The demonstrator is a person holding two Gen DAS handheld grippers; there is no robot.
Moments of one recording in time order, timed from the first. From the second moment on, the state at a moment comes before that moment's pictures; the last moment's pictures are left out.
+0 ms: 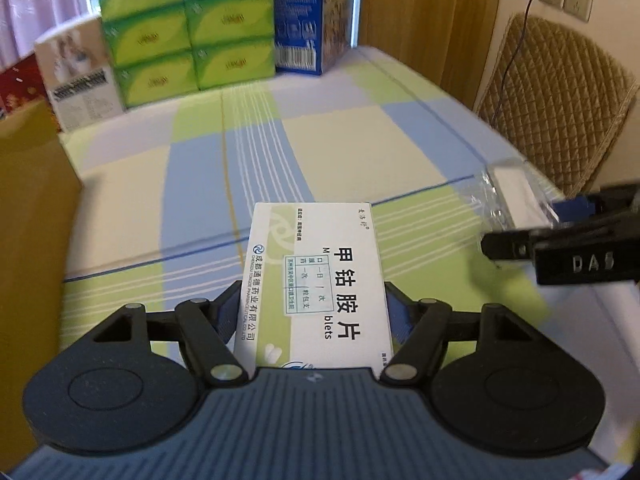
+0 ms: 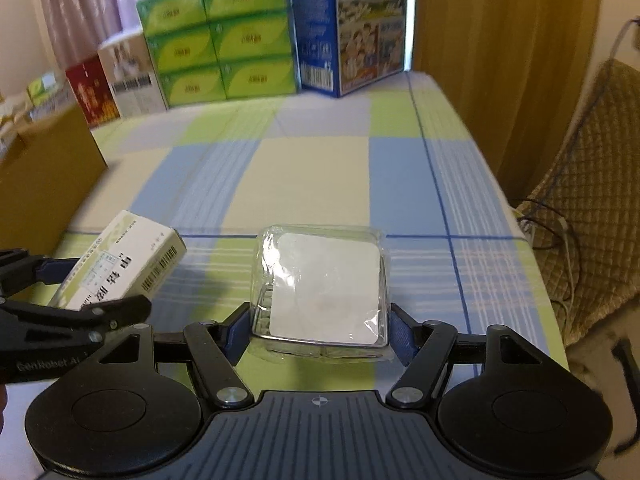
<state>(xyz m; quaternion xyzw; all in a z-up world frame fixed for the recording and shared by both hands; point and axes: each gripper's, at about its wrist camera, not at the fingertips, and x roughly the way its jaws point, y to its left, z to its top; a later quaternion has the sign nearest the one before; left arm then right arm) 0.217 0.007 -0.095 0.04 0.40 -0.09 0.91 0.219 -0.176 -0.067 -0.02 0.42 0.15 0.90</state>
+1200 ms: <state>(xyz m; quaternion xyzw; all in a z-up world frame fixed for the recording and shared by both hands) -0.031 0.203 0.047 -0.02 0.35 0.09 0.93 0.002 0.041 0.047 -0.09 0.32 0.35 0.88</state>
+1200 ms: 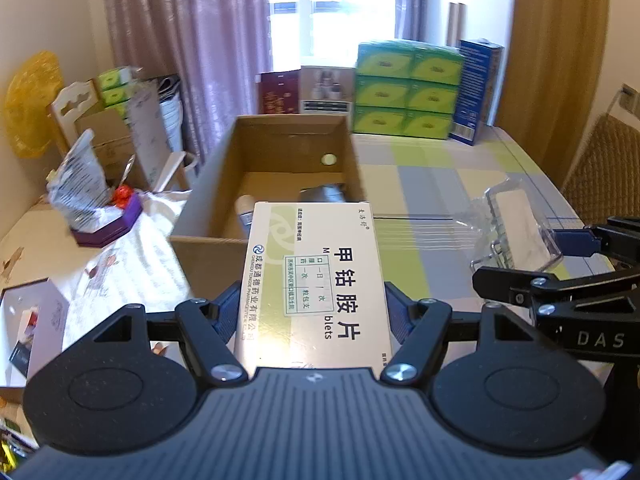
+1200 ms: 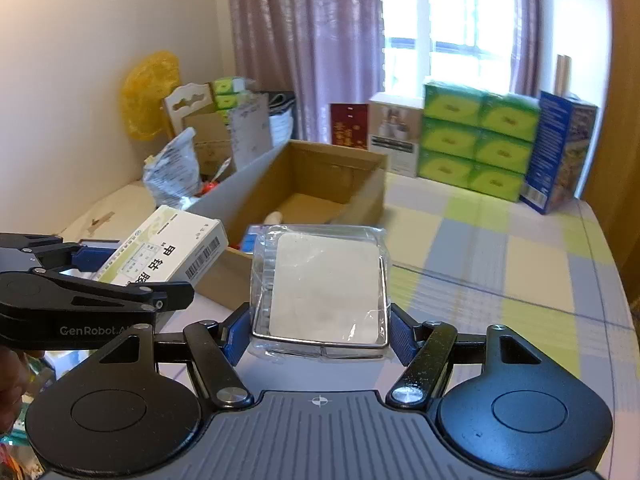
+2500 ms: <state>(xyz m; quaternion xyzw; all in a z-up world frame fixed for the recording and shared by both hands) 0.038 0.284 0.065 -0.01 0.36 0.10 0.93 0.080 0.141 0.044 -0.12 0.32 0.37 0.87</state>
